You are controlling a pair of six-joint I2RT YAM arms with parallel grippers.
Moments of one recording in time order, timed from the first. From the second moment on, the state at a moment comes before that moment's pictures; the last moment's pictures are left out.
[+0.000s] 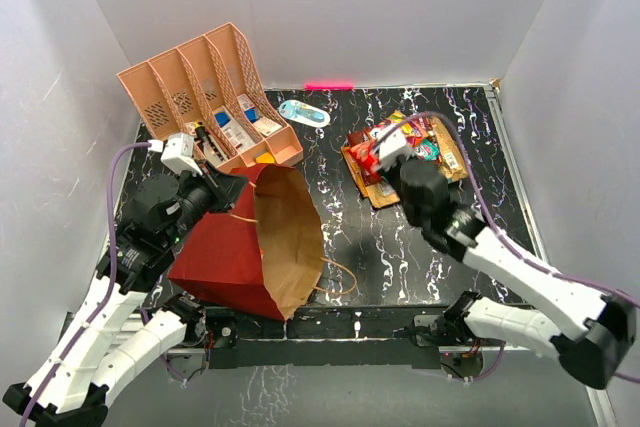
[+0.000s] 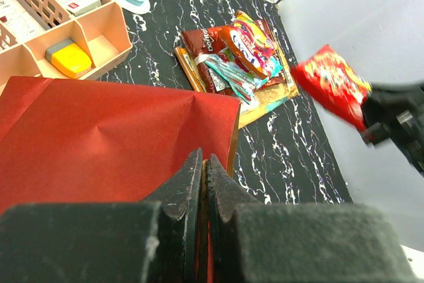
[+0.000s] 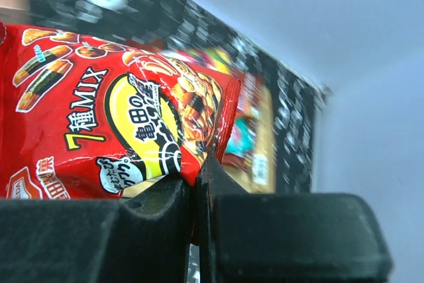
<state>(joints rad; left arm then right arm) -0.50 0.67 0.91 -0.47 -0.04 -0.60 0.85 0.93 0.84 -0.13 0.59 -0.40</state>
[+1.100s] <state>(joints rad) -0.50 0.68 0.91 -0.47 -0.03 -0.59 0.30 1.76 0.98 0.36 0.57 -0.44</state>
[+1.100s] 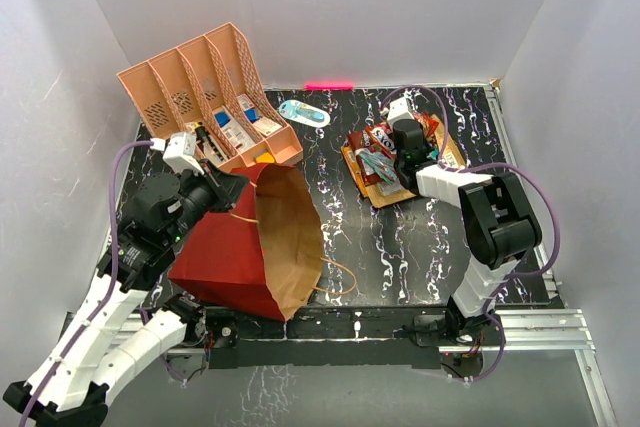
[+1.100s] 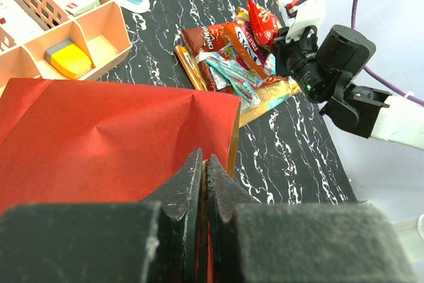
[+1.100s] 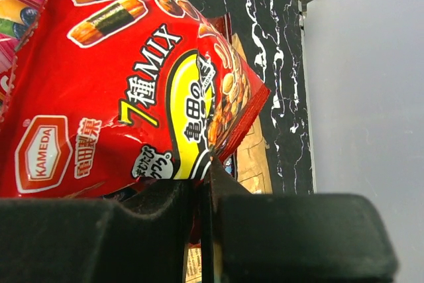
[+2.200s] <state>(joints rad) -0.50 0.62 0.91 -0.52 0.03 -0.57 0.58 0.97 0.70 0.03 -0.09 0.01</state>
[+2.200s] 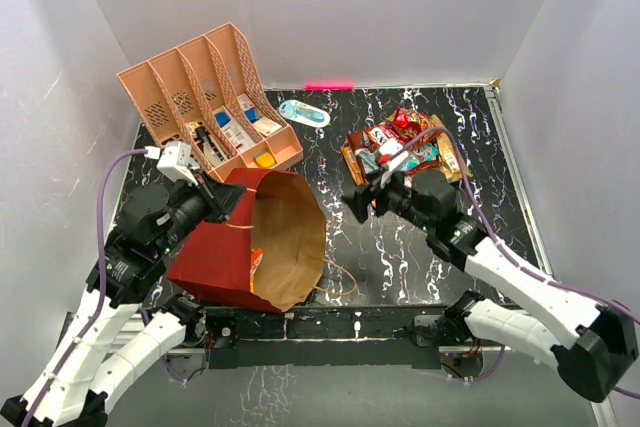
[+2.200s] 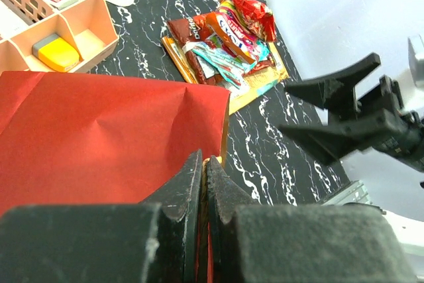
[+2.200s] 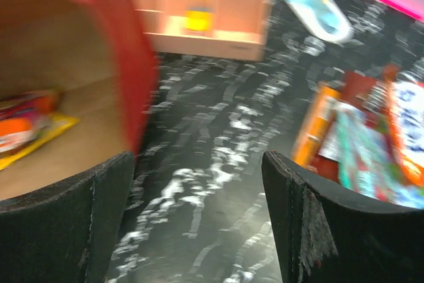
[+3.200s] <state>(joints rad) -0.50 0.55 0.89 -0.60 0.06 -0.55 1.32 1.55 0.73 0.47 -0.01 -0.31</state>
